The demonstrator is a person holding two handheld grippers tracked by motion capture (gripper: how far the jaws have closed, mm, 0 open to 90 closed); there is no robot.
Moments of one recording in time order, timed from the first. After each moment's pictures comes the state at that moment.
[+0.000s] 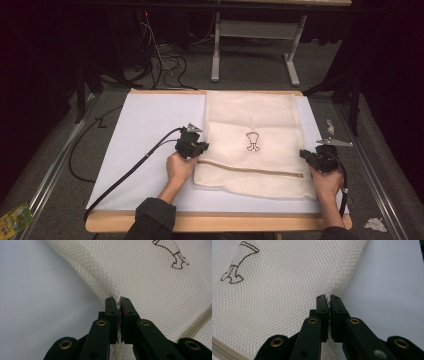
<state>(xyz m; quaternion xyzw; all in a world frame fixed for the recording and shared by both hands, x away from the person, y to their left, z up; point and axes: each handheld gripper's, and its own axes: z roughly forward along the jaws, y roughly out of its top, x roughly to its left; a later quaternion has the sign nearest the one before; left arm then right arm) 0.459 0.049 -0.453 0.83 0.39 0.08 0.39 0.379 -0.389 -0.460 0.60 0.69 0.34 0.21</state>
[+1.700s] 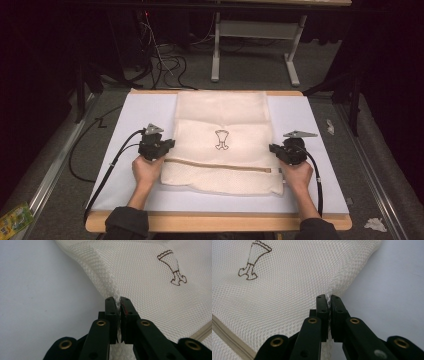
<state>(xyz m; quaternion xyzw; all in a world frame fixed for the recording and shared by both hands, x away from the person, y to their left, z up) 0.445 0.153 -0.442 0.79 0.44 0.14 0.41 0.407 -0.303 -0.452 0.53 0.74 0.37 0.18</state>
